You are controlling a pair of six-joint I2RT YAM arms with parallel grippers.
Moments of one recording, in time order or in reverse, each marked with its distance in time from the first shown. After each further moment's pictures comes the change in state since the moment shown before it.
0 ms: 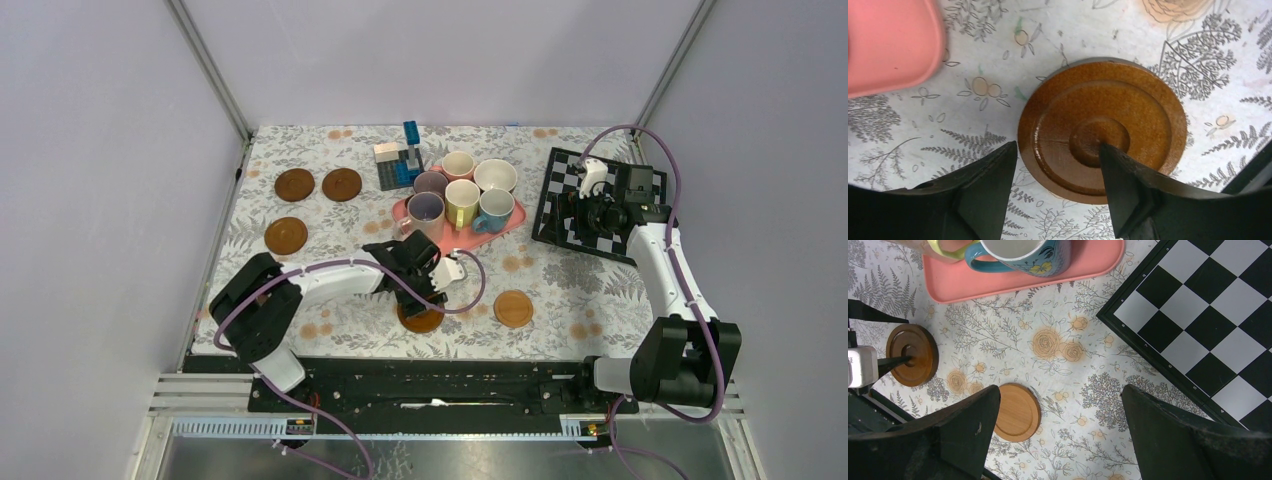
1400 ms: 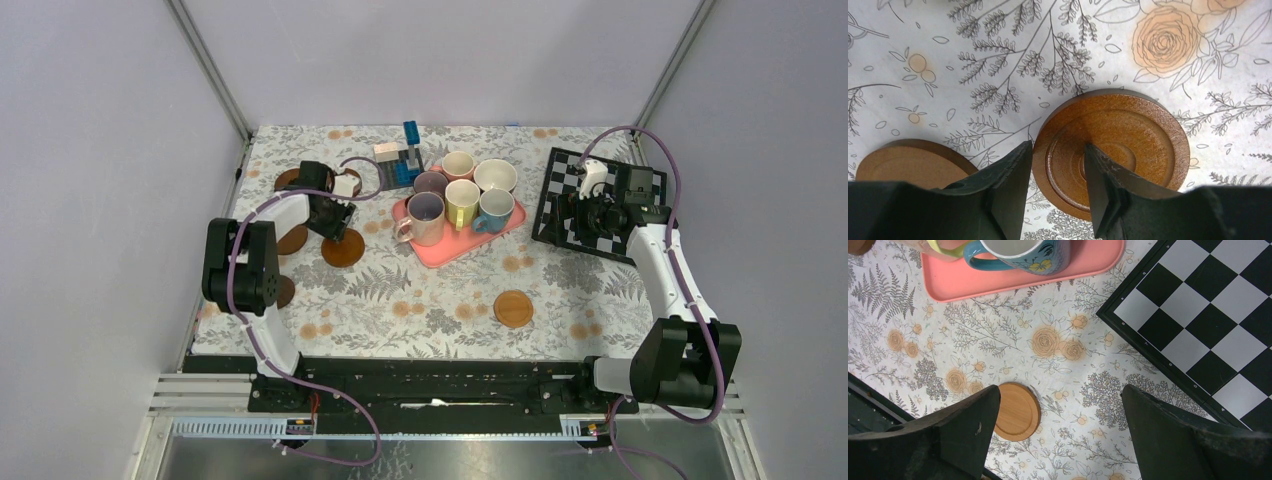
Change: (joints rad) left arm 0.769 0.203 0.243 -0.021 0.031 0.010; right arm 0.000 -0.006 -0.008 0.000 0.004 -0.001
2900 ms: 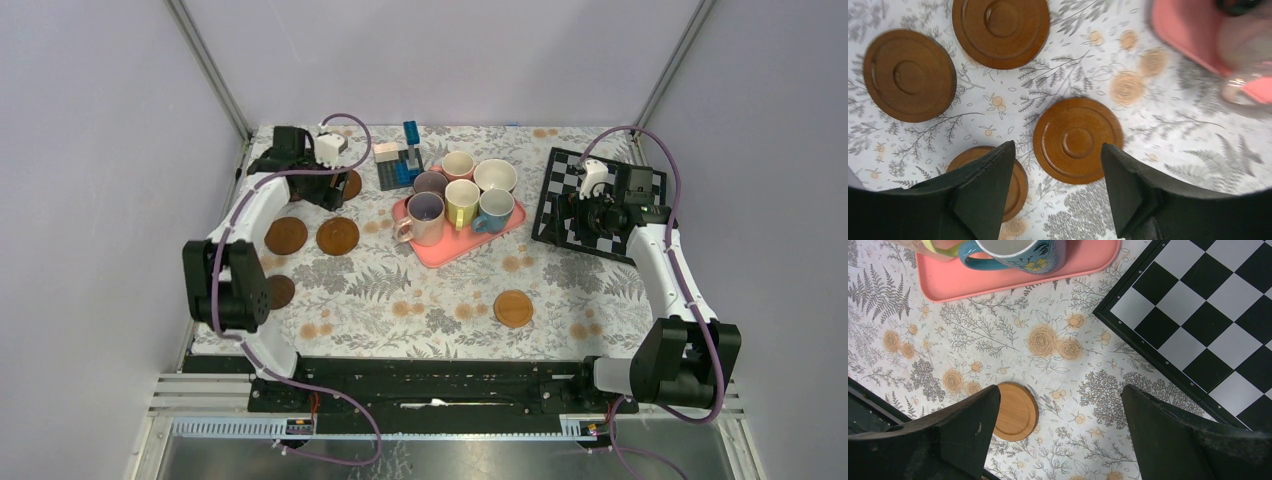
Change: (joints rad) left arm 0.047 -0.071 0.225 -0.119 0.090 -0.011; right arm 0.000 0.000 0.000 0.000 0.014 0.000
